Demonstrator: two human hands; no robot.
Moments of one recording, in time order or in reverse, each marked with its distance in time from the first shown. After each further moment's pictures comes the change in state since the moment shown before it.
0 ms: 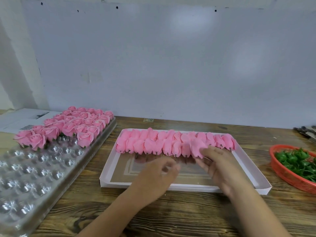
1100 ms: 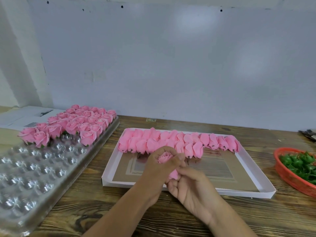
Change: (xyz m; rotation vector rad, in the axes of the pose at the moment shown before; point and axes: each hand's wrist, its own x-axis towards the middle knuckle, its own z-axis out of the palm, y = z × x) left_hand 0.001 0.027 0.002 -0.969 0.134 0.050; right_hand -0.055 0.035 0.064 0.326 -0.449 0.337
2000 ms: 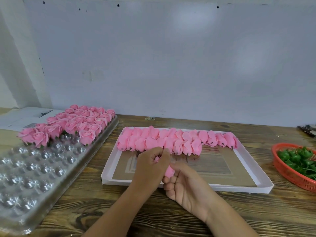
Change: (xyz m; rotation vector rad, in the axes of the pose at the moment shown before) left_hand 0.005 -0.011 -0.013 0.641 0.285 0.265; right_hand 0.002 0.004 -0.003 -0.203 0.083 0.137
